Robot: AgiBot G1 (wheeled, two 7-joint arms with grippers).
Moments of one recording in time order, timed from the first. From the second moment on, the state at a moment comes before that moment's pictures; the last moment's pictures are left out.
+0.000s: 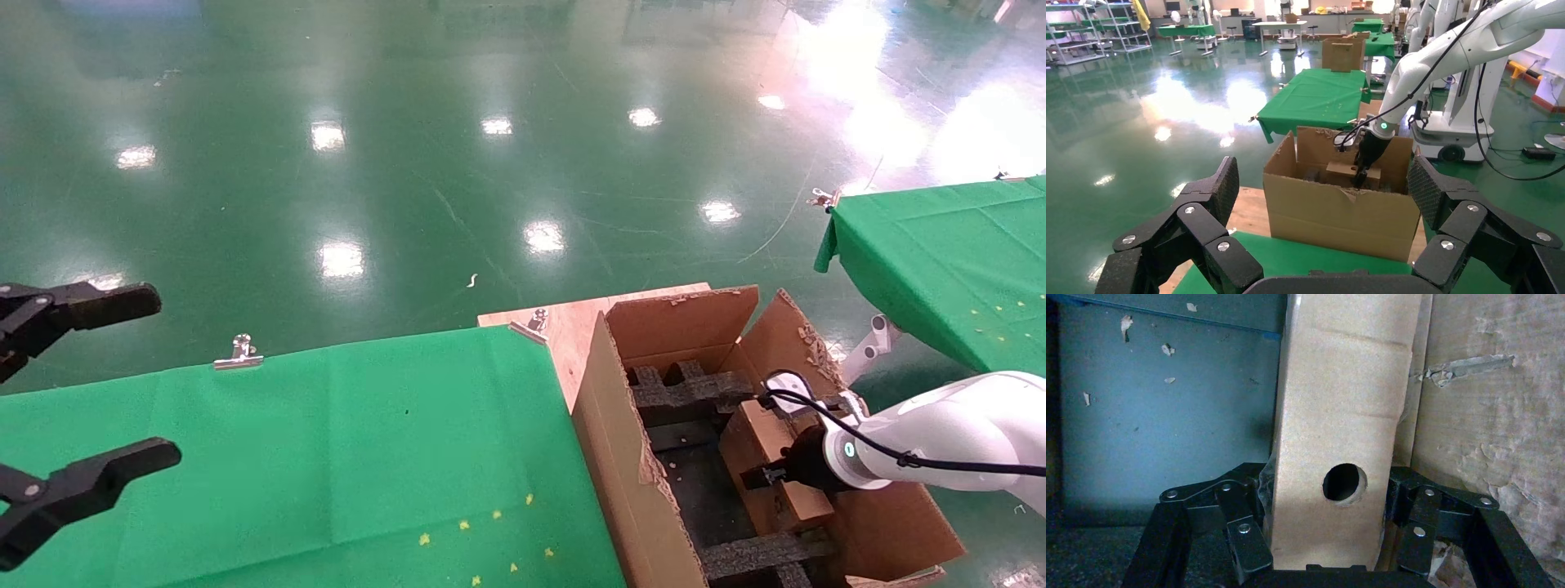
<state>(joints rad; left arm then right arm) -1.06 0.56 0.36 -1.21 0.63 1.42 -0.13 1.42 -0.63 -1.52 0.94 -1.94 -0.72 1.67</state>
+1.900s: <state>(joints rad) -1.06 0.56 0.36 -1.21 0.63 1.42 -0.13 1.88 -0.47 -1.29 1.37 -1.57 -0.97 1.40</state>
